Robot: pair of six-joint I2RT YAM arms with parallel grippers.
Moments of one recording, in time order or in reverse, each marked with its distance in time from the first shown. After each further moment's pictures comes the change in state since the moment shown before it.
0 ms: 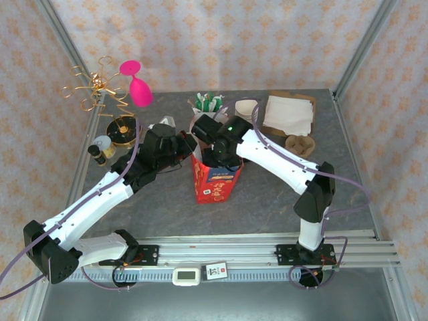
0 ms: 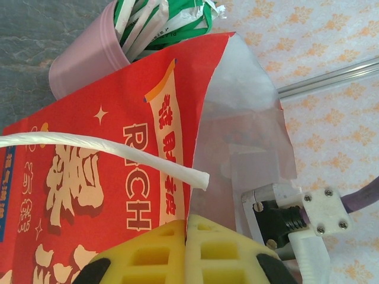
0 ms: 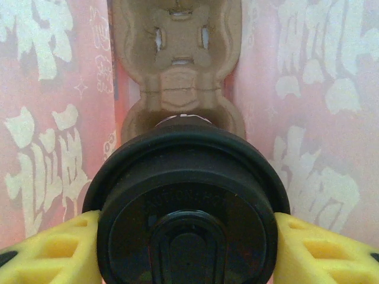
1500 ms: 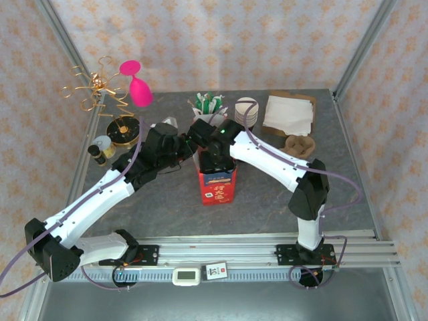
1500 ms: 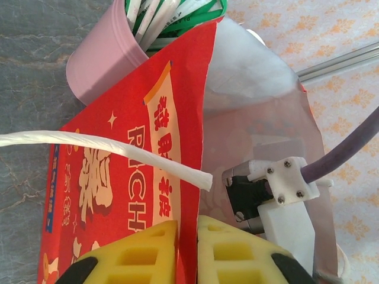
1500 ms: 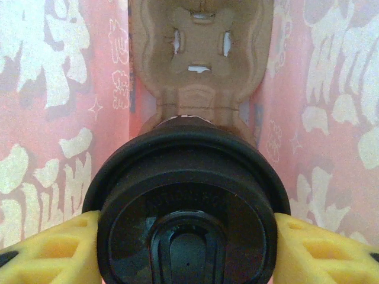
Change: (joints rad) left arm 0.000 0.019 0.030 -0.076 0.014 0.064; right arm 0.005 0.048 -0.032 0.045 0.029 -0.008
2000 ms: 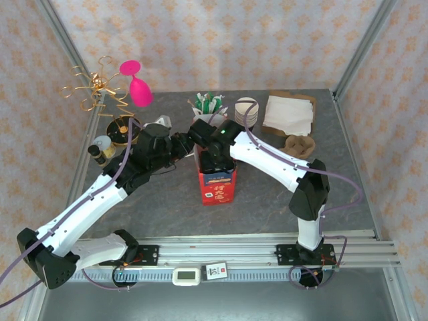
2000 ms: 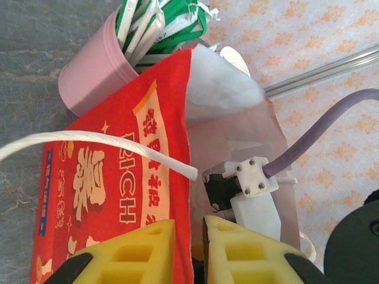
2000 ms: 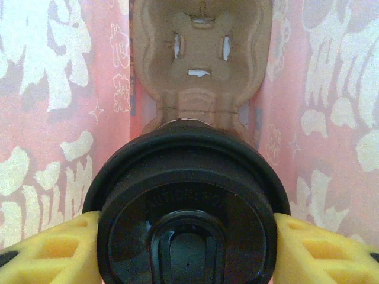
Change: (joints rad) left arm 0.023 -0.069 -0.008 0.000 0.007 0.000; right arm 0.002 -0.002 -0.002 0.008 0.010 0.000
